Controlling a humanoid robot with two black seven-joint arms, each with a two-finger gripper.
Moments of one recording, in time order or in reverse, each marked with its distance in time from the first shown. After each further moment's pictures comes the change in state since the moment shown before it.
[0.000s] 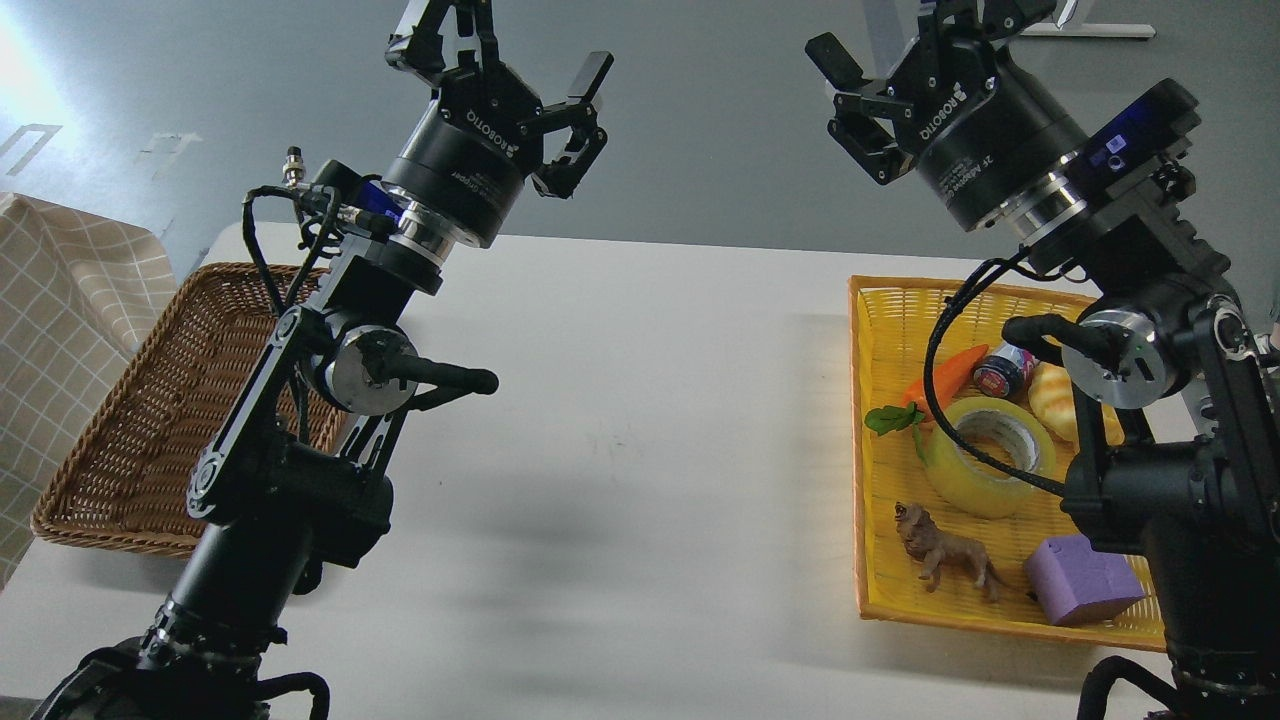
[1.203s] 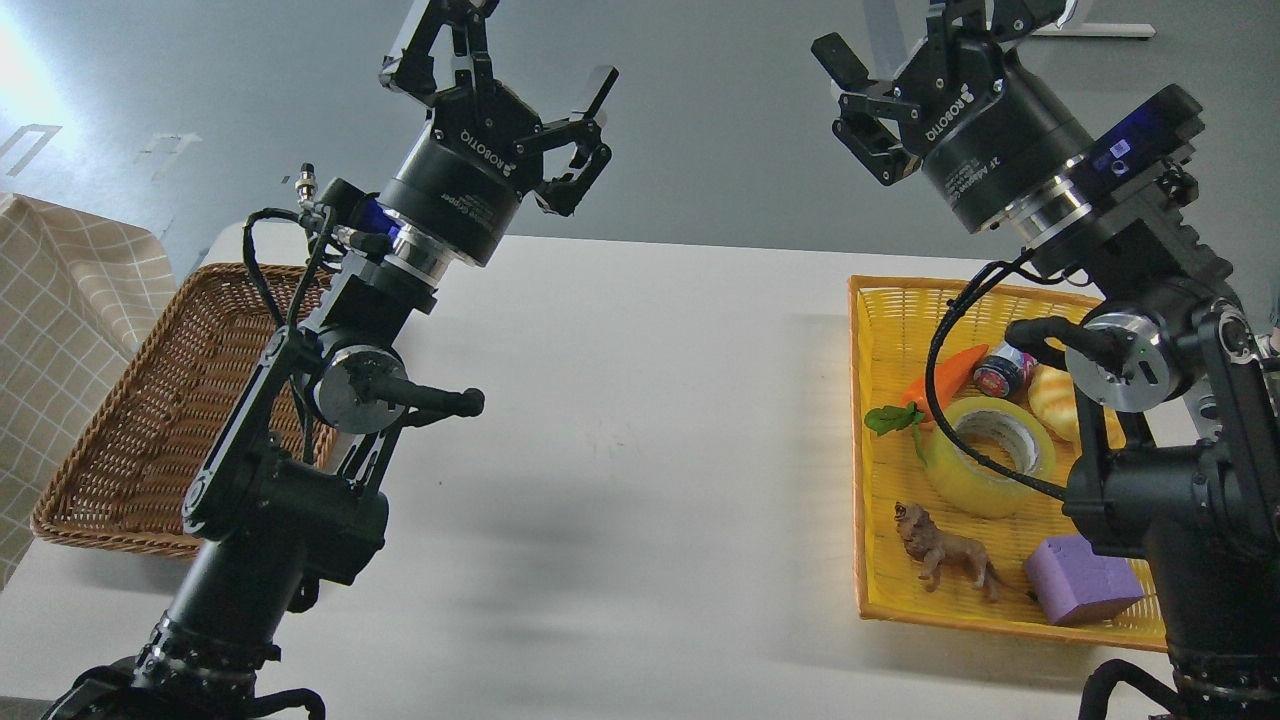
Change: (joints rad) left arm 0.036 0.001 -0.006 0.000 -0.064 -0.094 -0.007; right arm -0.010 0.000 0.010 0.003 0.012 0.005 0.009
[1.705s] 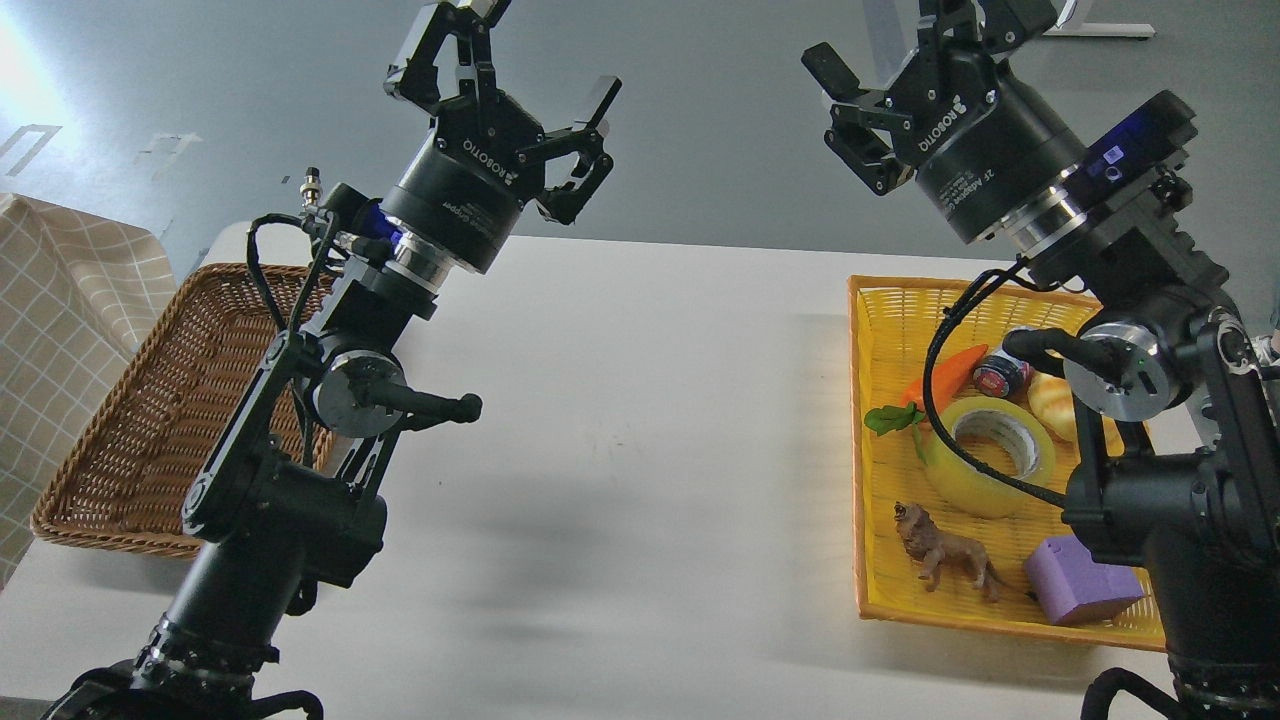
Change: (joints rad) left arm 0.007 0.004 -0.003 0.018 -0.002 -0.014 -0.002; right arm -0.015 0.000 -0.008 0.017 0.001 0.037 0.000
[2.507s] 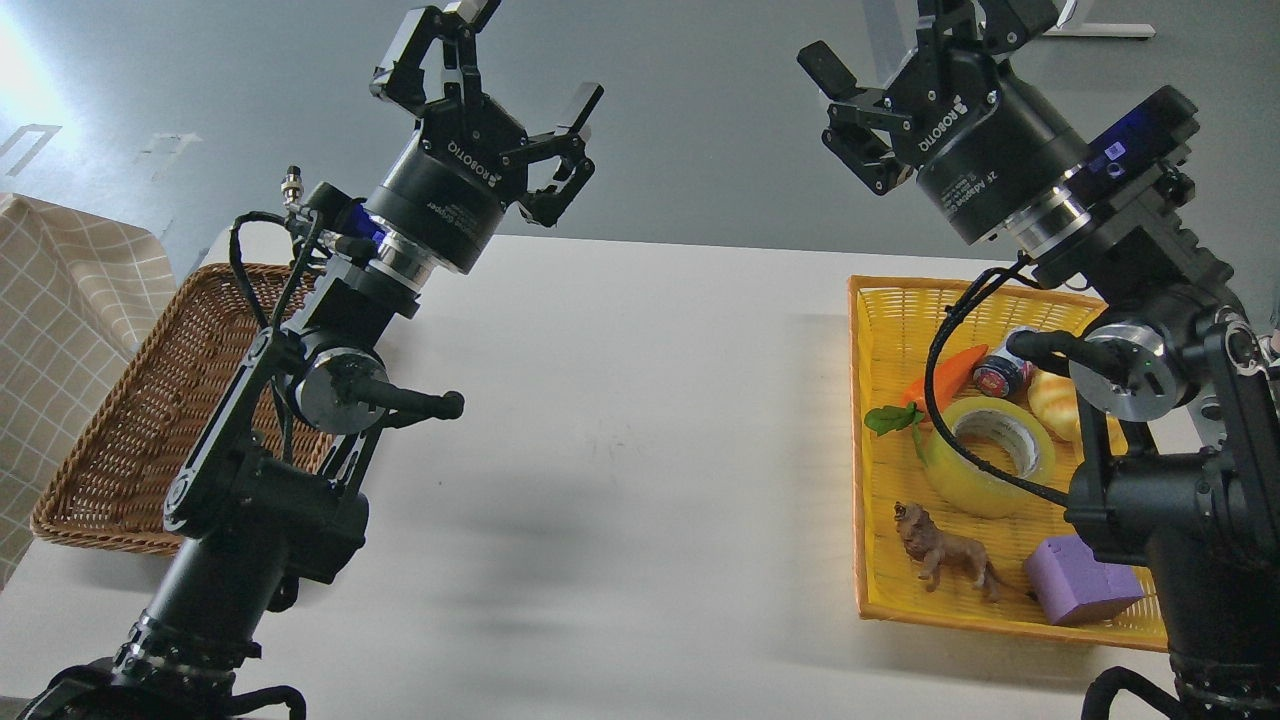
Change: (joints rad) left arm -0.002 0.037 -0.005 0.011 -0.006 0.000 0.007; right arm 0.000 0.000 0.006 0.008 0.002 0.022 0.002
